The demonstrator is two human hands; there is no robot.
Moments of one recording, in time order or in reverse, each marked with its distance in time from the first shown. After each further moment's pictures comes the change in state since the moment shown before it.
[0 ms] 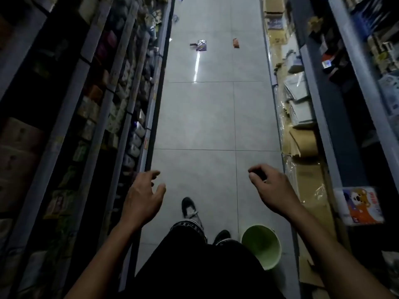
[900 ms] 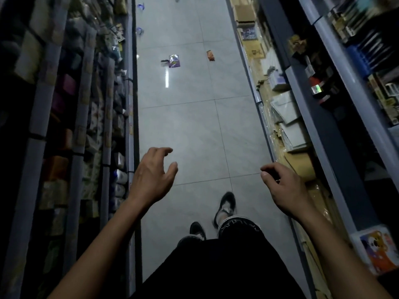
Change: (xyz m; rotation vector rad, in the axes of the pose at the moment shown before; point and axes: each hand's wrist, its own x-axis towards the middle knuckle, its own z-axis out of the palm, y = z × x) left_hand 0.385 0.113 -0.054 0.087 -0.072 0.329; right_hand 0.278 -0.071 -0.052 0.018 0.201 0.190
